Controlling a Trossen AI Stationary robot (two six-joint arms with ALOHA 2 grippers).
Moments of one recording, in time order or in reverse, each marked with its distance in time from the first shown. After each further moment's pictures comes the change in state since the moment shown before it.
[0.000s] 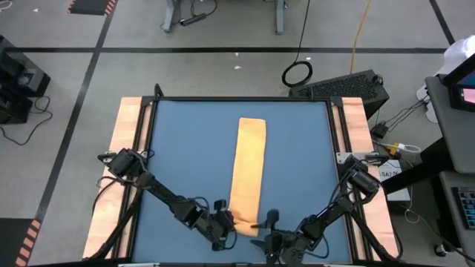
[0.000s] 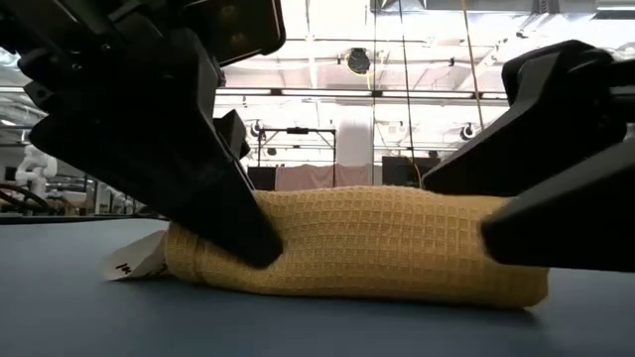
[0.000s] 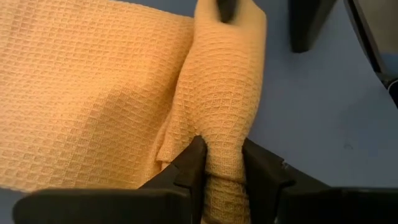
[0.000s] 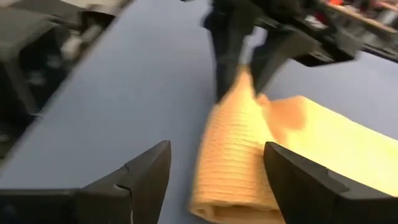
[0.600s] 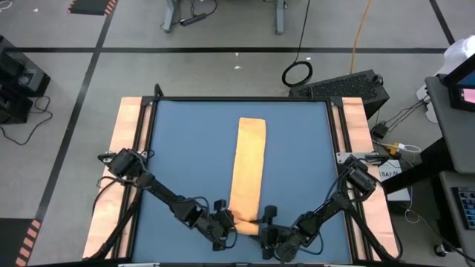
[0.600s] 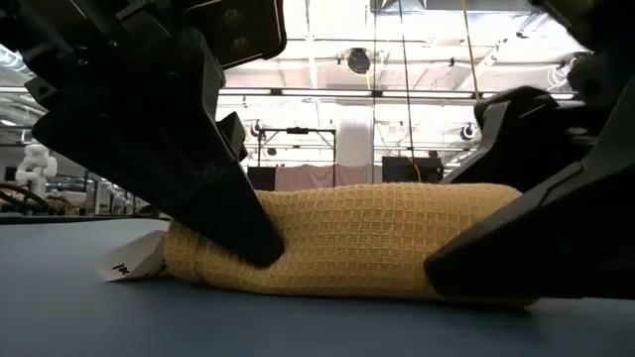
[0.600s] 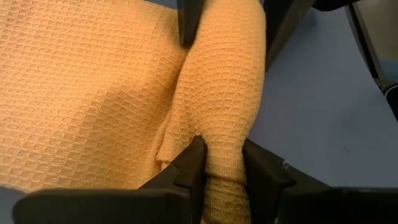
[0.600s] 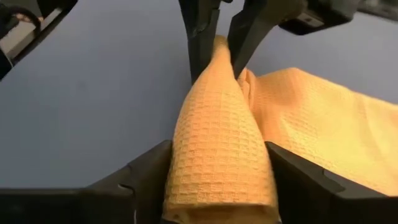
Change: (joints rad) left arm -0.002 0.000 0.000 -0.001 0.018 -0.035; right arm -0.056 0.001 0.000 -0.071 -0.044 0.126
